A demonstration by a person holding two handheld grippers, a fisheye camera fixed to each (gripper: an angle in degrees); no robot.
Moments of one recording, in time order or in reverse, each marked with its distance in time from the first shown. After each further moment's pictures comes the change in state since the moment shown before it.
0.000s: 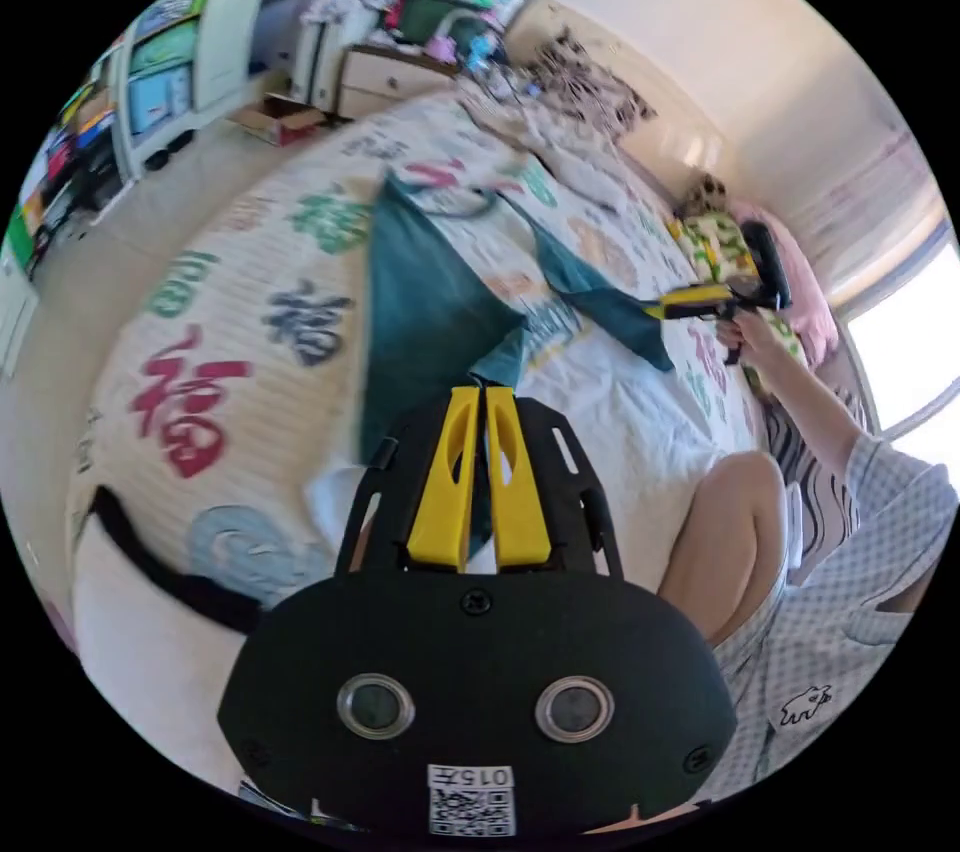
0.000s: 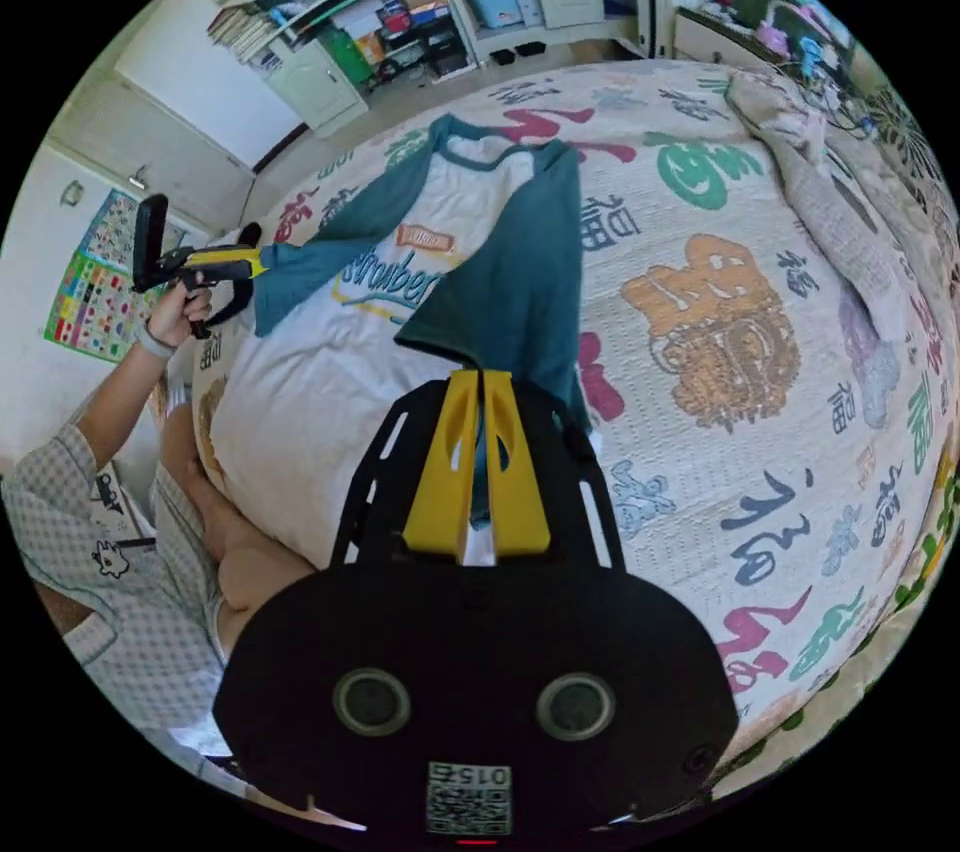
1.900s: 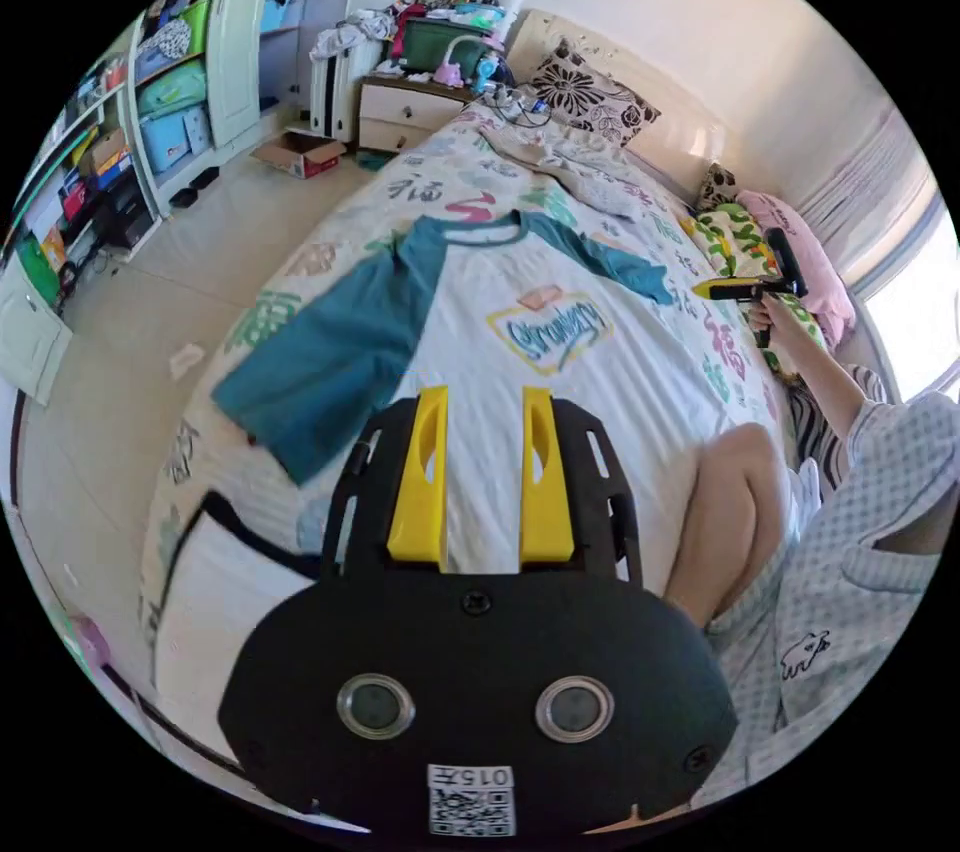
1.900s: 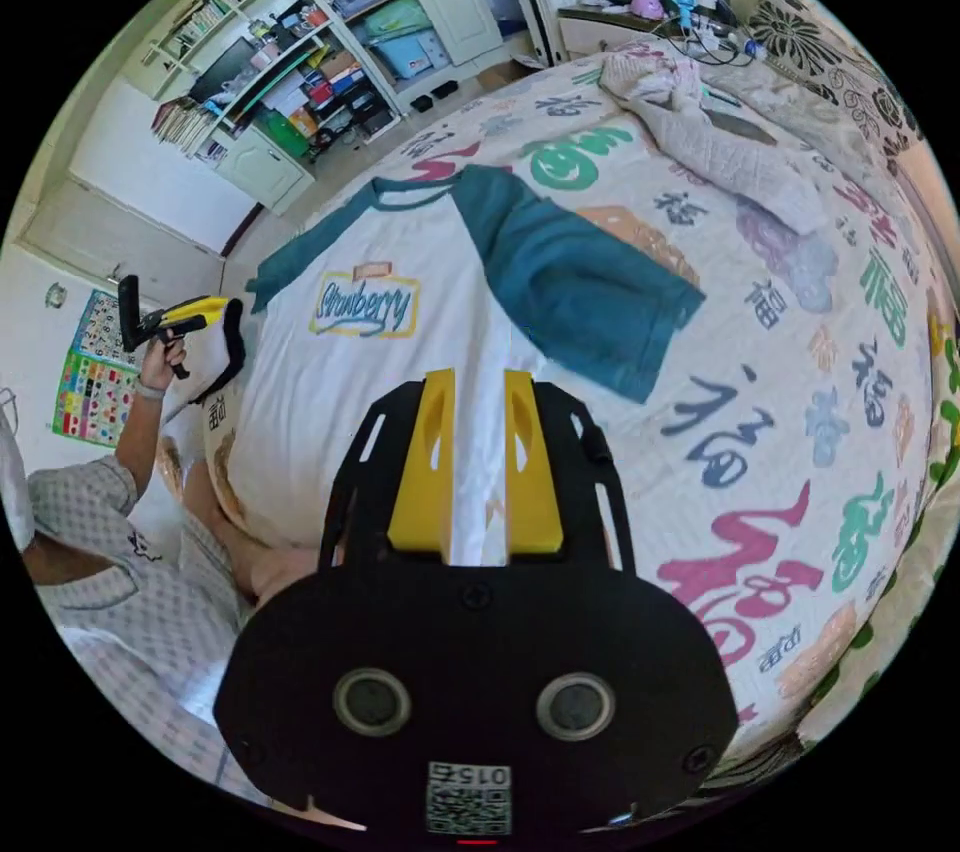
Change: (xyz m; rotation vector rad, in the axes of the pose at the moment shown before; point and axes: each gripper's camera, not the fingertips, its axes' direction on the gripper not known) left arm -0.021 0.071 -0.056 -0.055 -0.065 0.068; right arm -0.004 0.104 -0.046 0.034 0.001 0.190
